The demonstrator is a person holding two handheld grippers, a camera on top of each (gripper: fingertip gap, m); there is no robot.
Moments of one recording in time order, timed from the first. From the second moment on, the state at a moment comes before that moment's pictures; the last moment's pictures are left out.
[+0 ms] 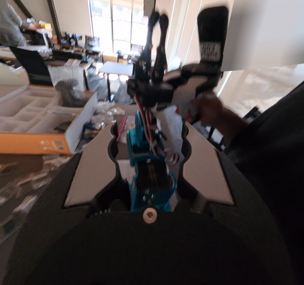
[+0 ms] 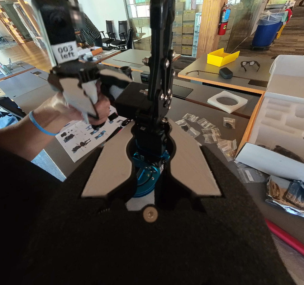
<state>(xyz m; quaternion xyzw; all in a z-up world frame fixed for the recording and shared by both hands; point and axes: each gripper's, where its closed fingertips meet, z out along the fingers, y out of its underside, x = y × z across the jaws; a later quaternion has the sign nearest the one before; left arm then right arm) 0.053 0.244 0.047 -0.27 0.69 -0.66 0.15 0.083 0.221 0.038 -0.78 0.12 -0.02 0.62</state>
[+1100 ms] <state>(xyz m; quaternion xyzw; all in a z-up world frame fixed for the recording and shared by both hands) 0.044 0.242 -0.060 -0.31 0.77 -0.51 0.21 0.128 0.191 0.017 -0.54 0.36 0.31 0.69</state>
